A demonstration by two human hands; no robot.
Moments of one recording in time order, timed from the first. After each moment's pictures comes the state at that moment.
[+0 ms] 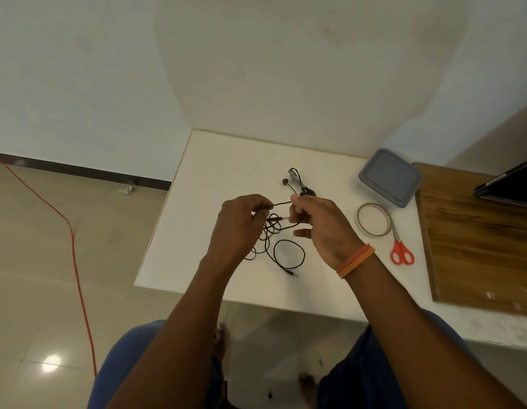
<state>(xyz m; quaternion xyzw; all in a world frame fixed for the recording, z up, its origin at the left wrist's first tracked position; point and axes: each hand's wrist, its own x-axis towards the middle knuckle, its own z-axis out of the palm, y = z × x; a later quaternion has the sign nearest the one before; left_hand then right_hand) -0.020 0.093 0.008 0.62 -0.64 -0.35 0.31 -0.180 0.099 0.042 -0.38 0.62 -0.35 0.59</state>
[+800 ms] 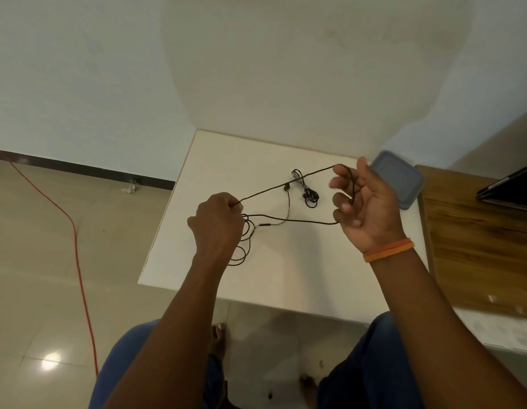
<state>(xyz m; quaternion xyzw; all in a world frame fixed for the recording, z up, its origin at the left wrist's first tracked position) 0.002 0.089 0.011 0.77 -0.52 -0.28 0.23 -0.222 0.088 0.070 -0.23 0.51 -0.53 0.64</state>
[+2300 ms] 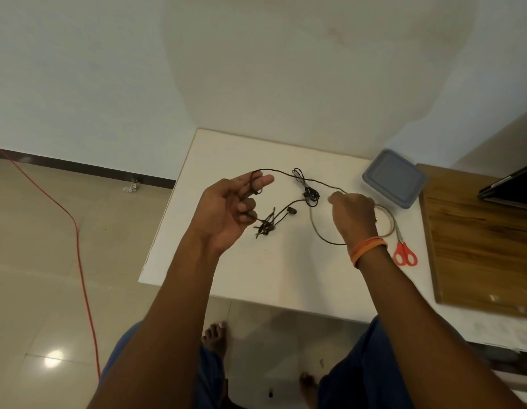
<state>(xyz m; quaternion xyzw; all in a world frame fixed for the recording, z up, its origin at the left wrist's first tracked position) 0.010 0.077 0.033 0.38 -0.18 -0.79 0.45 -0.204 0.082 0.039 -0.35 0.83 -0.26 0.35</state>
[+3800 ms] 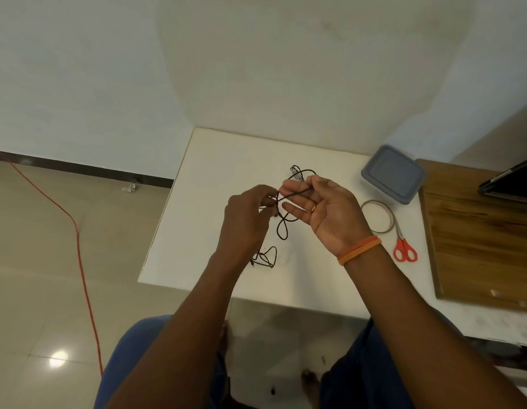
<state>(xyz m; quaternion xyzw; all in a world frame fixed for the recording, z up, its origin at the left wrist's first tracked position) -0.029 0.095 0.012 0.60 -0.64 -0.33 0.35 -0.184 0.091 0.051 -0.22 0.47 -0.50 0.69</state>
